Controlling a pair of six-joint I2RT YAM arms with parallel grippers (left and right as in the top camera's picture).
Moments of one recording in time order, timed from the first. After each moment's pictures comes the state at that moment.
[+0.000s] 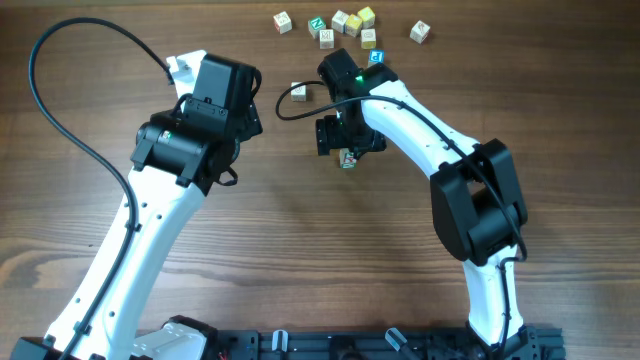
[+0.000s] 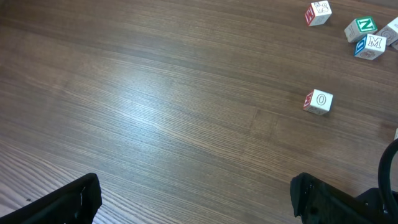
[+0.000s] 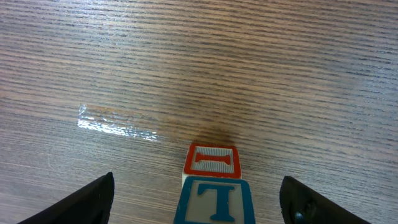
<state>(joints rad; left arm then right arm) -0.36 1.41 1.41 -1.00 -0.50 -0.55 0.53 2.21 1.77 -1.03 -0.08 0.41</state>
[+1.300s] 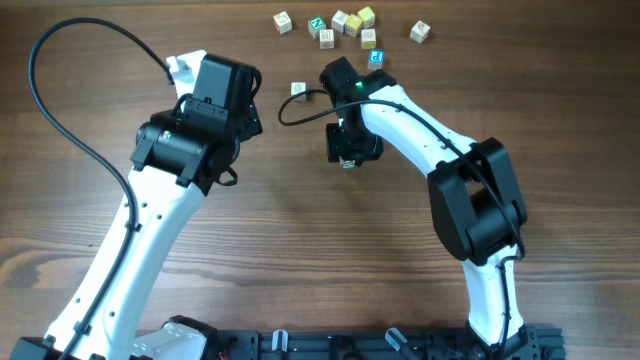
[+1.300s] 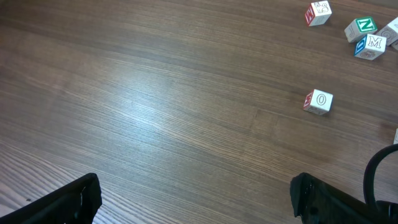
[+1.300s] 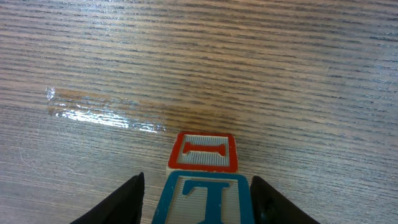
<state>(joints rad) -0.36 1.41 1.41 -1.00 -0.50 -0.55 0.53 2.21 1.72 -1.03 -0.09 0.42</state>
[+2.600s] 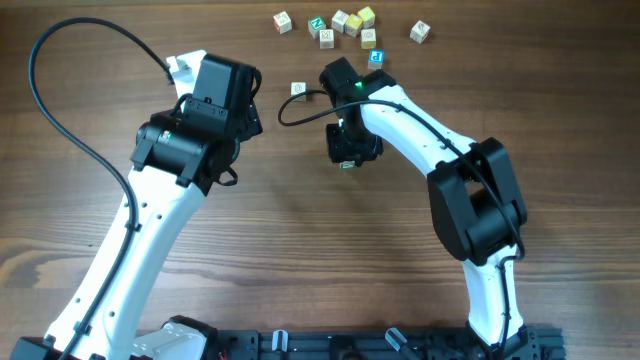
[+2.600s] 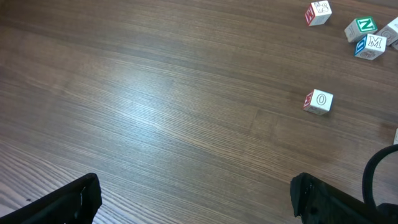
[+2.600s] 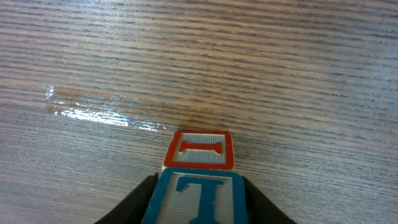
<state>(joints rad) -0.36 1.41 1.41 -1.00 -0.50 -0.55 0.53 2.21 1.72 -1.03 -0.09 0.42</state>
